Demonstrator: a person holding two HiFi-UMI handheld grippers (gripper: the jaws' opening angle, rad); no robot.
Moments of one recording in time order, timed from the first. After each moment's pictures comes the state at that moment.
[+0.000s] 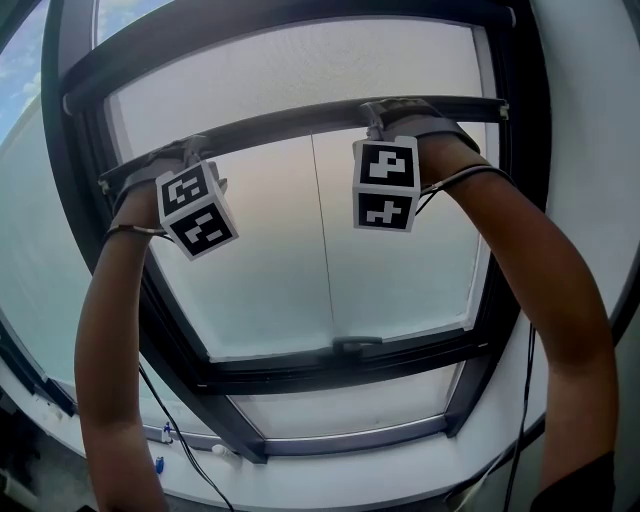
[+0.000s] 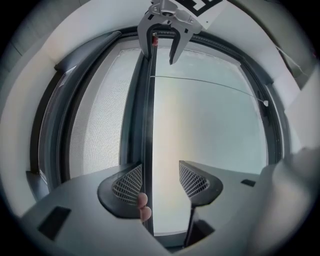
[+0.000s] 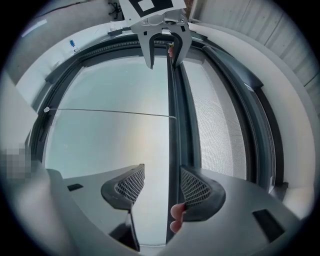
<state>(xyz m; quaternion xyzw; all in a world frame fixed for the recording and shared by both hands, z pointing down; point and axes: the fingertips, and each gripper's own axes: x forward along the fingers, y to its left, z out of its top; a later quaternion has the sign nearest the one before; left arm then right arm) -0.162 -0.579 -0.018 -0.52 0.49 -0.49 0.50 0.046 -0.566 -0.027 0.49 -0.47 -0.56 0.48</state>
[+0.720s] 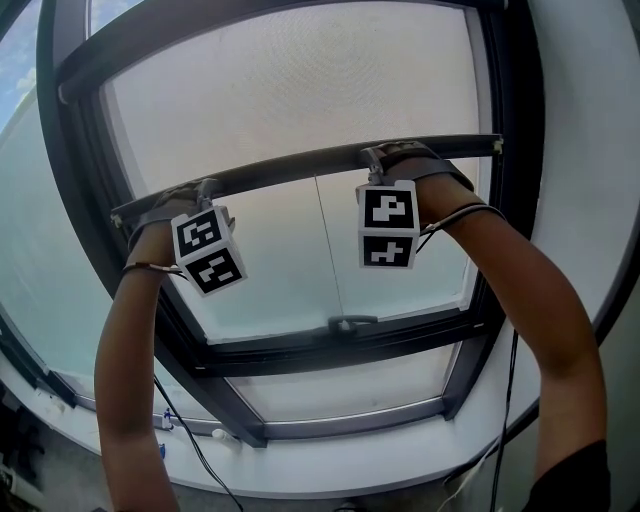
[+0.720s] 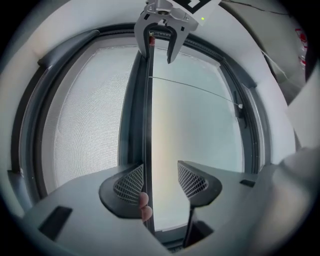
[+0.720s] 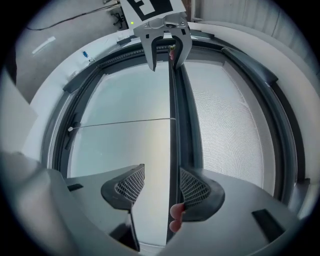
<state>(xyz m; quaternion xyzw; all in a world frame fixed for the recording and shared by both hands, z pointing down) -0.158 -0.568 0.092 -0.55 0.44 -0.54 0.46 0.051 -0.557 0.084 0.43 -0.53 -0.52 0.52</state>
